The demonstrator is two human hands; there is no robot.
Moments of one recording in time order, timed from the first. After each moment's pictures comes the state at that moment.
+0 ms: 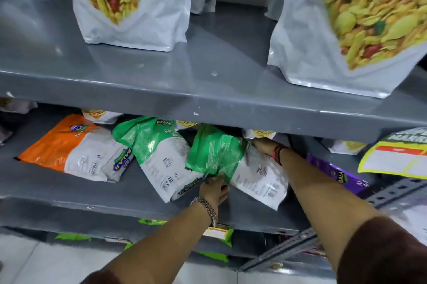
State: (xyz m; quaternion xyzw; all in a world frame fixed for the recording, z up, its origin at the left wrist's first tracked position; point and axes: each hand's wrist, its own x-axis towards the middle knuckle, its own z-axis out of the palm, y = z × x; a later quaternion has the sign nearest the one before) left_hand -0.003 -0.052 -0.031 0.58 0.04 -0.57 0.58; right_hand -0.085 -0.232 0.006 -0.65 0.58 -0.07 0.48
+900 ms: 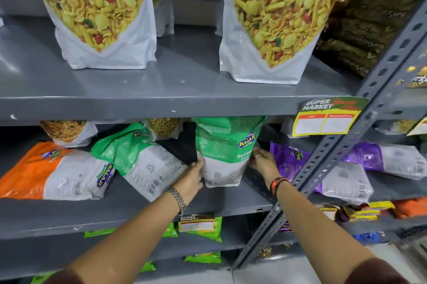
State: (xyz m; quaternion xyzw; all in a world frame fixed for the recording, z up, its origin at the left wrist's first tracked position) left_hand 0.009 -0.034 0.011 0.56 -0.16 -0.62 0.53; right_hand -0.159 -0.147 0.013 -0.48 0.61 -0.34 0.54
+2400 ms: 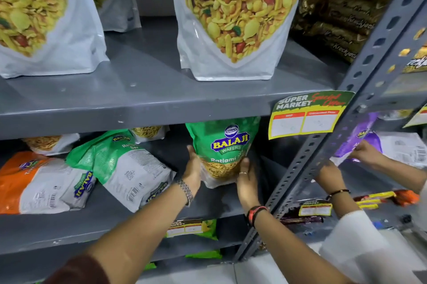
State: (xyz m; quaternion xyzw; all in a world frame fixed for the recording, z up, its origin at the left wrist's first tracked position) left_hand -0.029 -0.092 0.011 0.60 -0.12 -0.56 0.56; right_hand -0.161 -0.105 -0.024 -0.46 0.60 -0.39 0.53
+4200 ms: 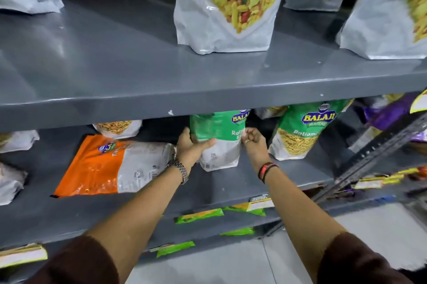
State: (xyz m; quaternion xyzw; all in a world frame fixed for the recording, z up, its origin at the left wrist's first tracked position) left_hand 0.202 0.012 0.025 0.62 -0.31 -0.42 0.59; right_hand 0.051 -0.058 0.002 -0.52 0.51 -0.46 0.52
